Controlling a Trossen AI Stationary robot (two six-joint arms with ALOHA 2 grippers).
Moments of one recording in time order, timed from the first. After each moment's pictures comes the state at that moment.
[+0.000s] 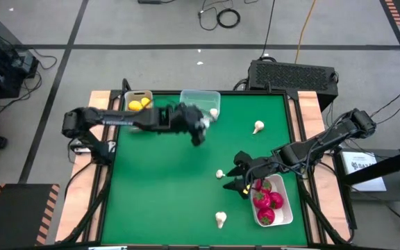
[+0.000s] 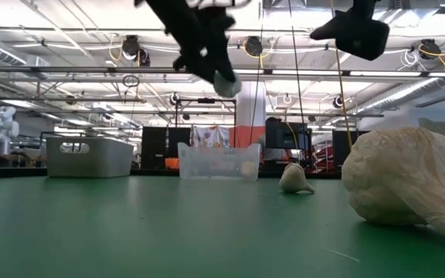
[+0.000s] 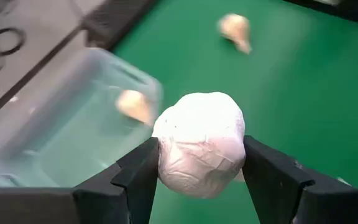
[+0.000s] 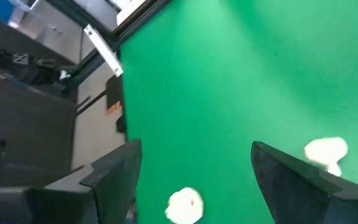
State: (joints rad) left arm 0.12 1.64 1.35 -0.48 -0.29 -0.25; right arm 0.40 1.29 0.91 -0.20 0.15 0.91
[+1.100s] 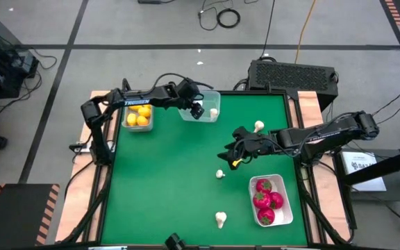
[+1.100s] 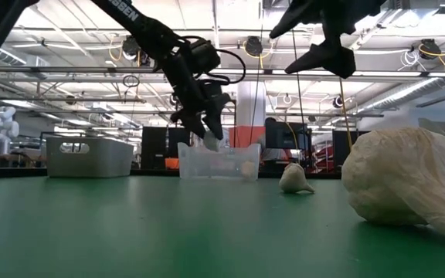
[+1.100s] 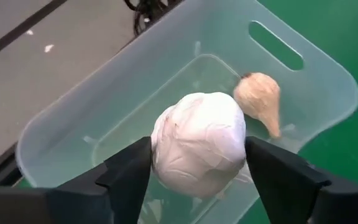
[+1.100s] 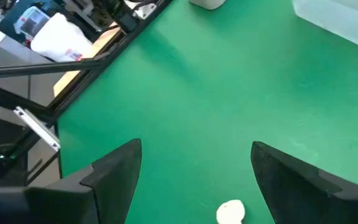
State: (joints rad) left arm 0.50 1.86 1.35 -0.37 -0.09 -0.18; right arm 0.16 1.26 0.91 -0.25 0.21 0.89
